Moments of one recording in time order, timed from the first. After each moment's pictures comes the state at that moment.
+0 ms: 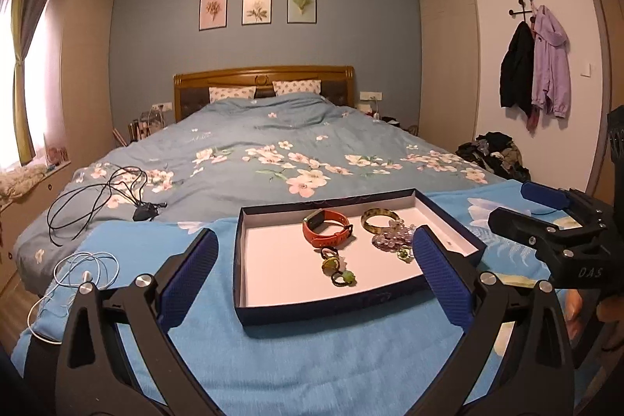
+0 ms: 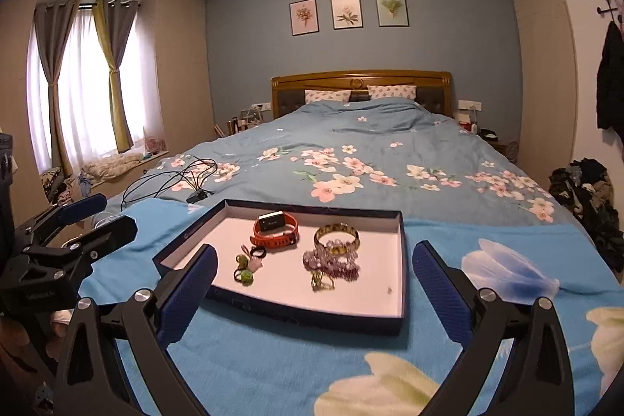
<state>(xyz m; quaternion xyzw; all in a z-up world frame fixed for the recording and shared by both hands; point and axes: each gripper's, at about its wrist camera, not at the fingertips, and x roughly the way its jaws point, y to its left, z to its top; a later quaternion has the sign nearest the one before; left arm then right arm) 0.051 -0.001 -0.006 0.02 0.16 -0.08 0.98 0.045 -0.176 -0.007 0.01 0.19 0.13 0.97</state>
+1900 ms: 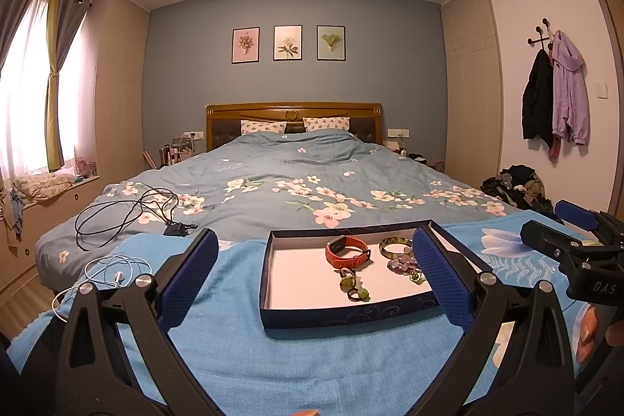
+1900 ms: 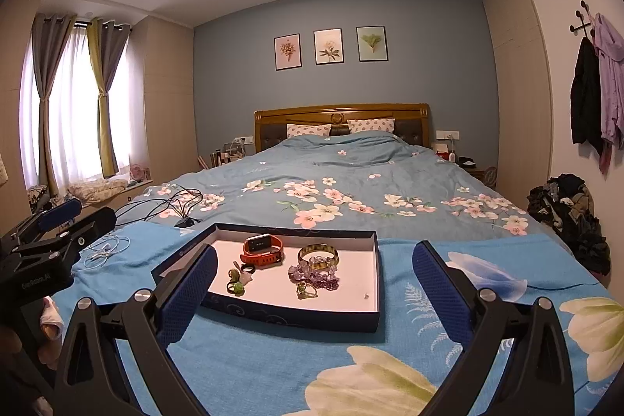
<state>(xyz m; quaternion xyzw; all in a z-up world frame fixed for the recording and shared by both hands) -0.005 0.003 0.008 0.00 0.09 -0.02 1.00 0.003 -0.183 -0.004 0.02 0.12 0.10 0.99</state>
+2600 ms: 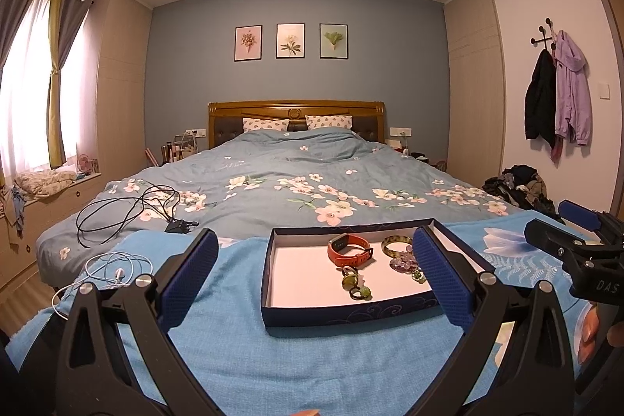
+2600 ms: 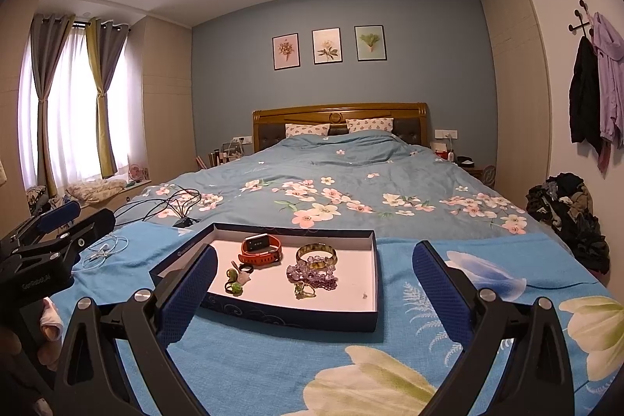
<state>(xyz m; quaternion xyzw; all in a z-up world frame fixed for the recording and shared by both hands) -0.001 0.005 0.006 0.00 0.10 -0.01 1.00 0.003 -0.185 -0.003 0.02 0.12 0.09 0.99</state>
